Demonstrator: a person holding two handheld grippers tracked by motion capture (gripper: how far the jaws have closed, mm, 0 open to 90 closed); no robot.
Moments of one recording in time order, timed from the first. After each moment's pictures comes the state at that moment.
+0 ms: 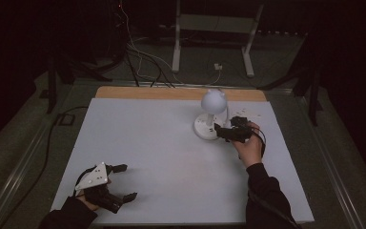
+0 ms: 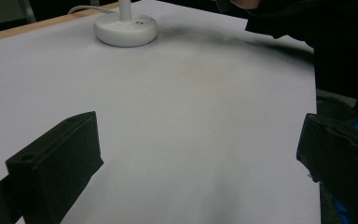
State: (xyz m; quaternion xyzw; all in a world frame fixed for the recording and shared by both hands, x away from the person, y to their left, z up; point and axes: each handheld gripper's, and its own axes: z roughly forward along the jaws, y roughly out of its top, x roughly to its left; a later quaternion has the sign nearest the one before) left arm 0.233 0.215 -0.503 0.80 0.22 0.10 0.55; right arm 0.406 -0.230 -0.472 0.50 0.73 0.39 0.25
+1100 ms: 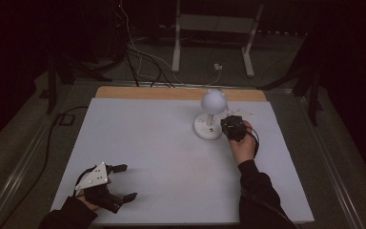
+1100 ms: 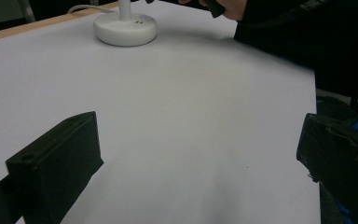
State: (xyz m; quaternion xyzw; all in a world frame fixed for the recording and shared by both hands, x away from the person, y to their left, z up) left arm 0.233 0.215 -0.503 0.80 0.22 0.10 0.55; right arm 0.418 -0.216 -0.484 0.53 0.72 0.35 0.27
